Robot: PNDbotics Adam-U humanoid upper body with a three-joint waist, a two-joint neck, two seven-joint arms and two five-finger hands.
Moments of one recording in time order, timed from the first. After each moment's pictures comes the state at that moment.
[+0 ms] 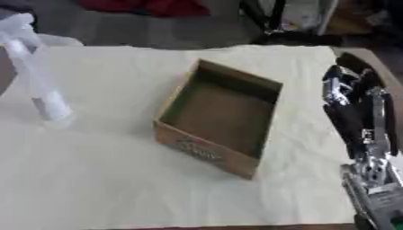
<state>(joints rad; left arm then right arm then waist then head) -0.55 1.05 0.03 -1.47 0.15 -0.18 -0.25 -0.04 -0.38 -0.06 -1.99 -0.05 -0.03 -0.40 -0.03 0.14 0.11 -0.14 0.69</state>
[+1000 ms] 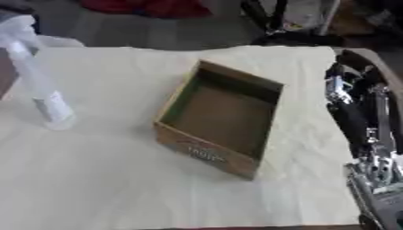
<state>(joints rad) -0.79 0.91 -0.14 -1.25 0.00 -0.29 -0.43 -0.06 -0.39 -0.04 -1.99 -0.07 -0.02 -0.38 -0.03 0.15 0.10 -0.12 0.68</state>
